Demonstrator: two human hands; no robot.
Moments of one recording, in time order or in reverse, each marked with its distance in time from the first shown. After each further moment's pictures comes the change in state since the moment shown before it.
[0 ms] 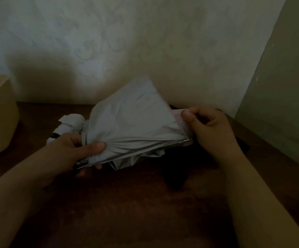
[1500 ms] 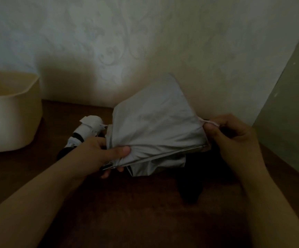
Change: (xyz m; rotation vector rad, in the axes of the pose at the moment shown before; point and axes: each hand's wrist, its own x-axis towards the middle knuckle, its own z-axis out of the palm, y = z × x) left_hand -0.005 0.003 0.009 -0.127 -0.020 0.001; right_hand 0.000 -0.001 -0.004 -0.002 0.027 -0.156
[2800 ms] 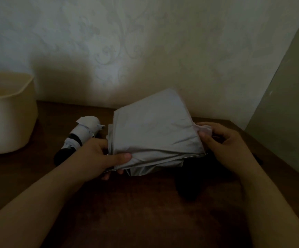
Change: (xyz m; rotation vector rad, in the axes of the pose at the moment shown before) left_hand 0.005 -0.009 -0.001 0.113 0.018 0.072; right_hand 0.000 0.014 -0.004 -0.105 -0.197 0.236
